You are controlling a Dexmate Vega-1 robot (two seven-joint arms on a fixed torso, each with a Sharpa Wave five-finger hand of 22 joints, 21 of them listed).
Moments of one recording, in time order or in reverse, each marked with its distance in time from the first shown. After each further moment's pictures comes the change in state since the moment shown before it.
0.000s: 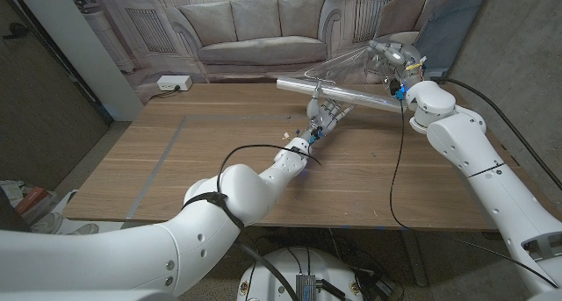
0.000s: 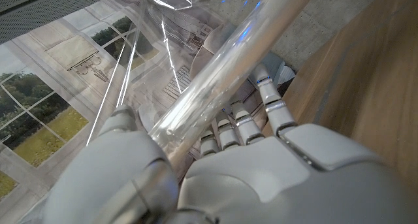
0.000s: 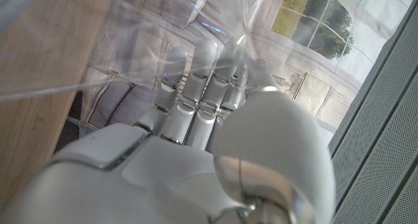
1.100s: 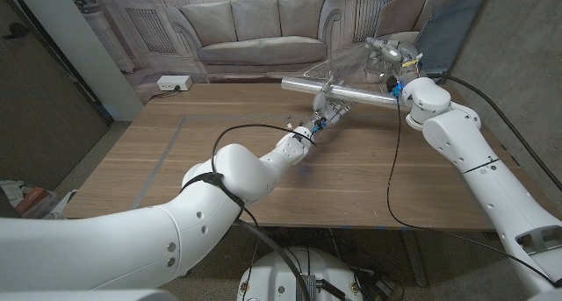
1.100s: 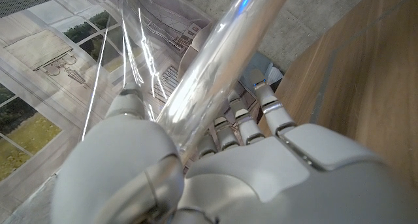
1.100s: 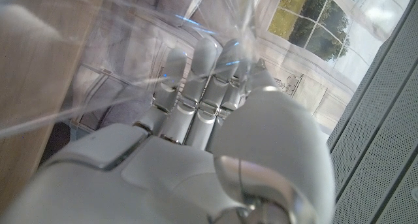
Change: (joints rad) left arm -0.097 -0.010 -0.121 0.053 0.149 0.072 0.044; left_hand 0.138 0.039 0.007 -0.063 -0.002 0.165 -0.044 0.070 0.017 0.105 -0.032 0.043 -0.030 0.043 0.000 0.027 -0.042 -0.013 -0.037 -0.056 -0.002; right arm 0.034 0.015 -0.026 0.010 -0.022 -0.001 -0.013; right_hand 0.003 0.003 -0.009 -0.002 0.006 0.007 0.000 -0.005 0.004 0.001 0.002 0.000 0.003 0.000 0.002 -0.006 0.004 0.000 0.000 -0.001 -0.009
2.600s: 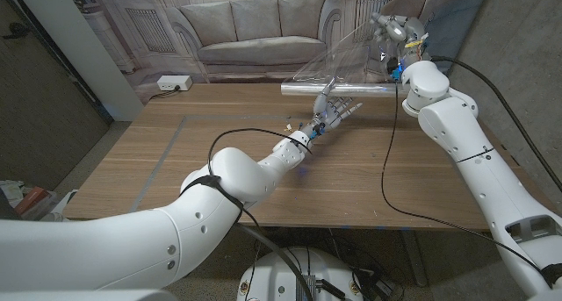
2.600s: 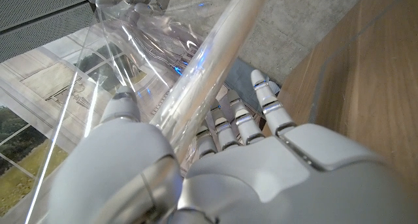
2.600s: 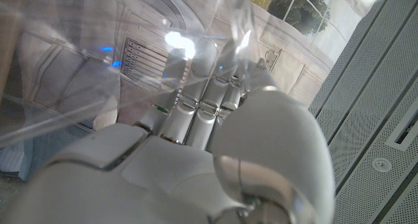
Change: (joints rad) left arm 0.017 -0.001 -0.079 -0.003 0.148 -0.041 -0.125; left_hand -0.030 -0.006 -0.029 0.015 -0.004 -0.021 -0.018 -0.017 -0.003 -0.027 0.020 -0.007 0.009 -0.013 -0.005 0.000 0.003 -0.004 0.033 -0.014 0.004; right arm 0.061 0.040 -0.006 -0.026 -0.050 0.010 -0.081; right_hand 0.001 0.001 -0.003 0.004 0.000 0.003 -0.004 -0.004 -0.001 0.006 -0.002 -0.004 -0.001 0.003 -0.001 -0.010 0.006 -0.009 0.002 0.000 -0.018
